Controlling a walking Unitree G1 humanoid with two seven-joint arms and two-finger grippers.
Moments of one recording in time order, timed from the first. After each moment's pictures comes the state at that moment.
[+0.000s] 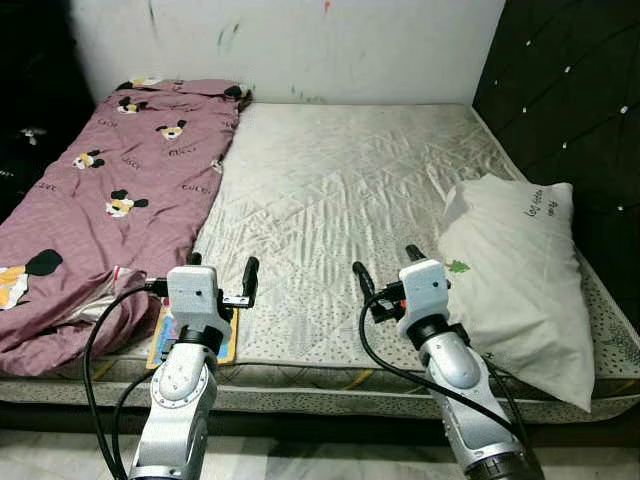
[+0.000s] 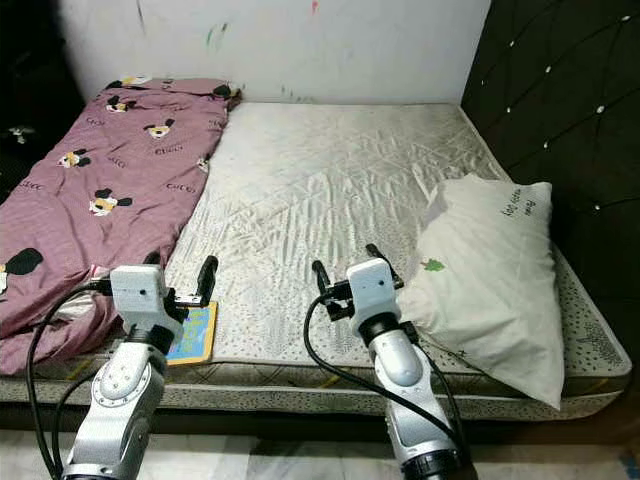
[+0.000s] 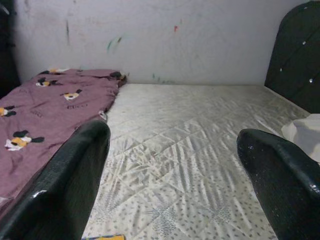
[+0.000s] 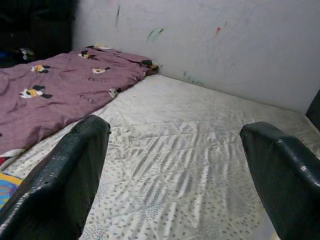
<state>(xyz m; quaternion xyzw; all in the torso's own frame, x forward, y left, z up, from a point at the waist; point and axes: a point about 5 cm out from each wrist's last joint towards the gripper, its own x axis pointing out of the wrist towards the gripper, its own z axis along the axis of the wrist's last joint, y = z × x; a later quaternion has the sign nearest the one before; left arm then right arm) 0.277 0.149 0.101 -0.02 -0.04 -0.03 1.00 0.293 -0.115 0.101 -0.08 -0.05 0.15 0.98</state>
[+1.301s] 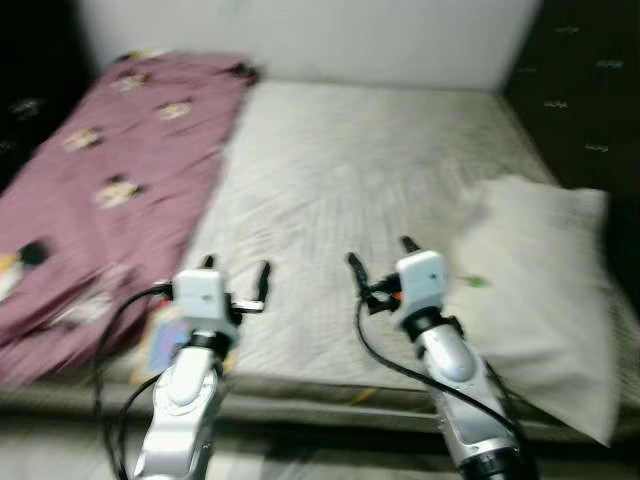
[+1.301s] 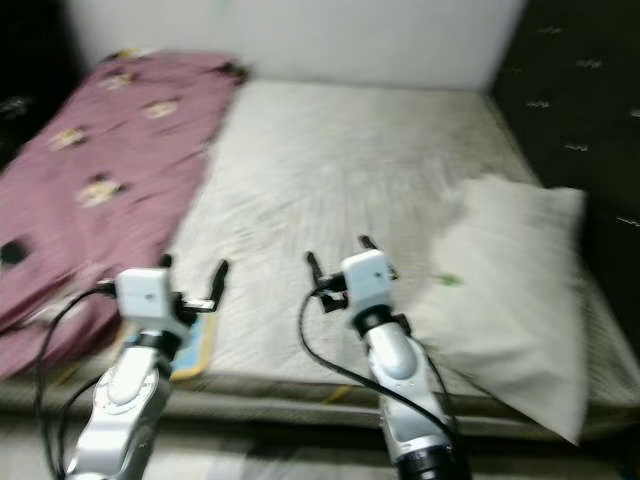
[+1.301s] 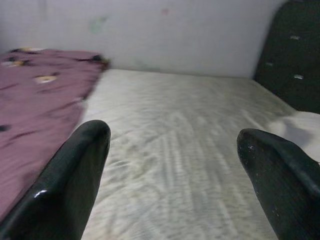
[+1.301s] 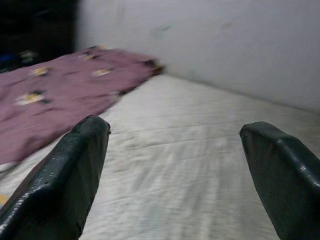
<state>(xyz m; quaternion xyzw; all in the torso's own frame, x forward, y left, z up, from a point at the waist) 0.268 0.135 0.101 -0.05 -0.04 -0.07 1.00 0.295 -0.105 0.114 -0.06 -0.07 0.16 0.98</state>
